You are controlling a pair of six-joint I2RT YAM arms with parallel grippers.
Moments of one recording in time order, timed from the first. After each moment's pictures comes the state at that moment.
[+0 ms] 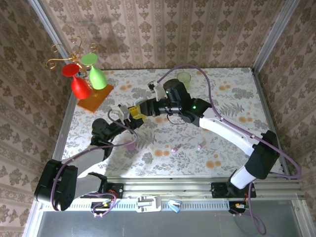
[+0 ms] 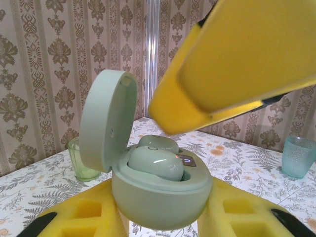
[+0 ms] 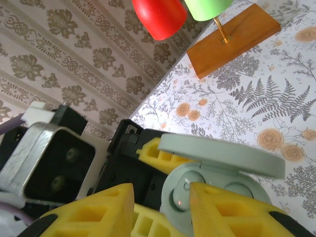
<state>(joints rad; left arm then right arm) -0.39 1.17 0.35 1.02 0.71 -0.16 0.78 1.56 1.43 -0.30 -0.35 0.48</state>
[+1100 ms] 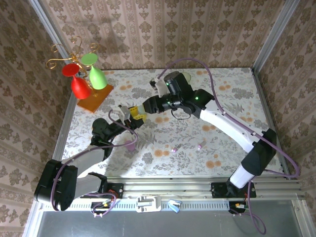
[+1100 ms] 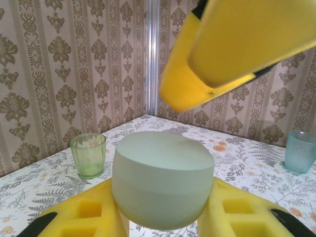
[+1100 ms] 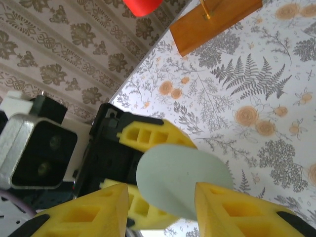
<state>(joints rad) -0.39 1.17 0.35 1.00 0.71 -0.14 0.73 1.61 1.59 -0.58 -0.38 0.40</state>
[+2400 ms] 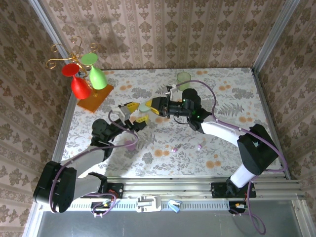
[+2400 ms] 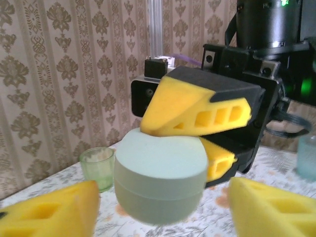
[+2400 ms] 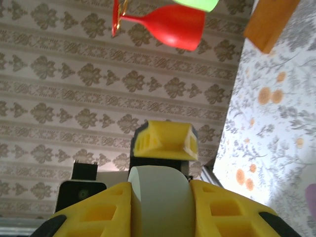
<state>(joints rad) -0.41 1.14 0.35 1.00 0.66 -0.08 0.59 1.61 1.00 0.54 -0.67 1.30</state>
